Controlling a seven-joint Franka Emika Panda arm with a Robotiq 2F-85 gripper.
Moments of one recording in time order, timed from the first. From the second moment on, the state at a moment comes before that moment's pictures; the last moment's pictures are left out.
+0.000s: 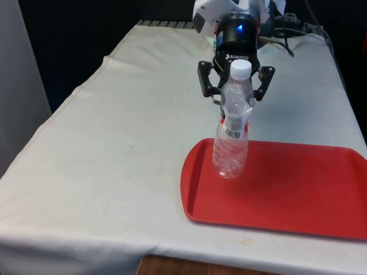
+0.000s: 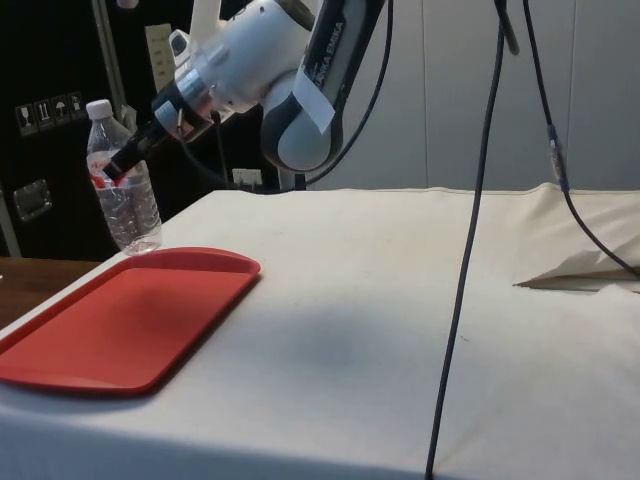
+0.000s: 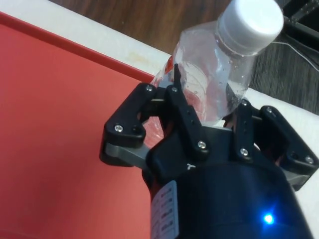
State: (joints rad) arm 0.25 0.65 -0.34 -1.95 -0.38 3.66 0.29
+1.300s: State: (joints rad) arm 0.25 0.71 -0.27 -1.94 -0.35 3.75 0.24
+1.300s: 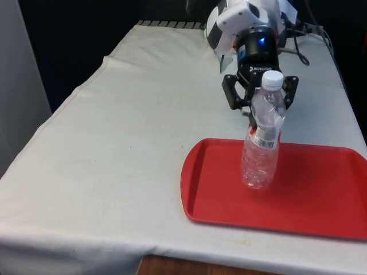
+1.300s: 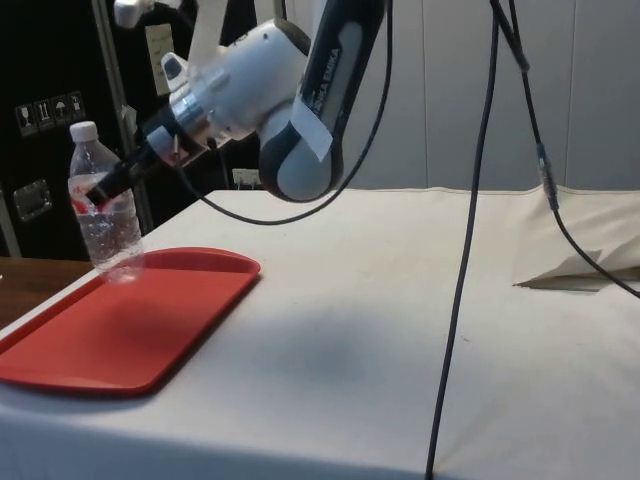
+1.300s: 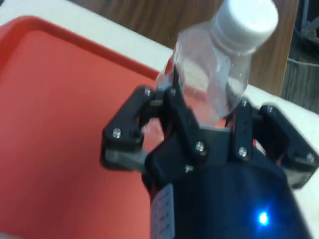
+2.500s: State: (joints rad) arm 0.26 0.75 -0.22 -1.85 -0.35 3.69 0.22
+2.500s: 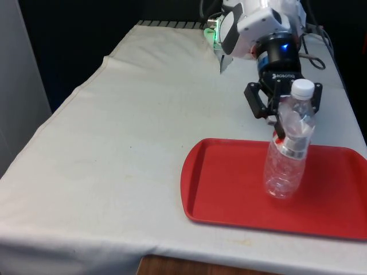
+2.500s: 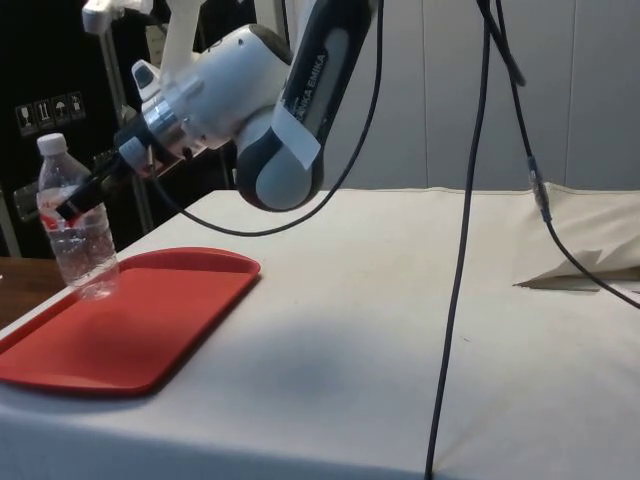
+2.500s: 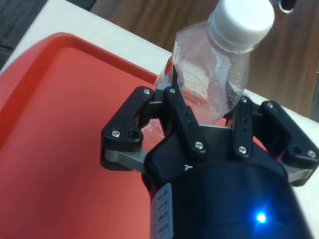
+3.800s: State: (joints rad) arm 0.26 0.77 -0.15 -1.85 -0.31 3.71 0.17
